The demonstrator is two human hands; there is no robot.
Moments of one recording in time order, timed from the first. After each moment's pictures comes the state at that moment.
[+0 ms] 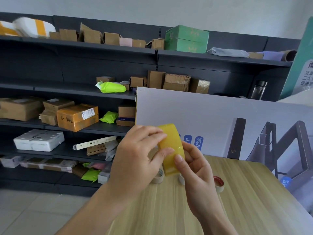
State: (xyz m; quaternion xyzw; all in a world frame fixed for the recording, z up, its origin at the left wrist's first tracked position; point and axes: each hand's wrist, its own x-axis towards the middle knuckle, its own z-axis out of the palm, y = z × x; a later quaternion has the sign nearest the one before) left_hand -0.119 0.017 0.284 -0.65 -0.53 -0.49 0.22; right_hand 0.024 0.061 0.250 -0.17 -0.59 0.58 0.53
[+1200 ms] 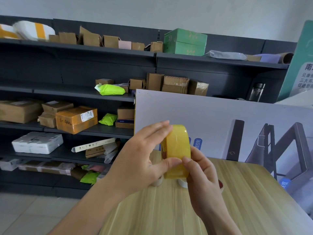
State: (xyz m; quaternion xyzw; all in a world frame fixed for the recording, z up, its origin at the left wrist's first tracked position) left_hand -0.119 0.018 0.296 -0.72 -0.52 -0.44 0.07; right_hand 0.034 0.065 0.257 -0.18 -0.60 0.57 0.53
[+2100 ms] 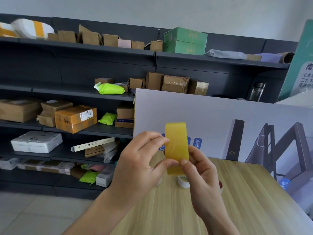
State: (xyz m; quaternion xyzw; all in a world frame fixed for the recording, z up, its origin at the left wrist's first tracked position) left_hand -0.108 0.023 0.278 -0.66 -0.48 -0.53 0.23; right_hand 0.034 0.058 0.266 -0.18 -0.62 0.52 0.56
